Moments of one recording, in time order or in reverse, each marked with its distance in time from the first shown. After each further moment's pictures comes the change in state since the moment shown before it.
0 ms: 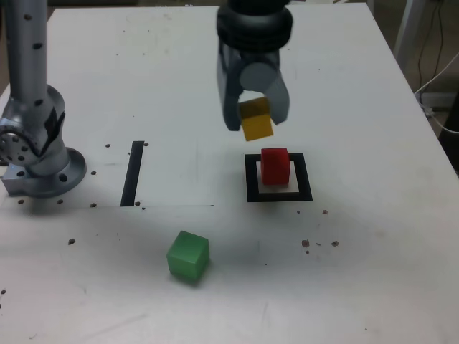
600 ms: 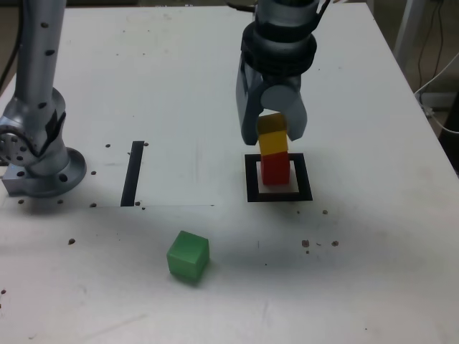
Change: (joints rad) arm -0.029 0.096 -0.057 -0.010 0.030 -0.005
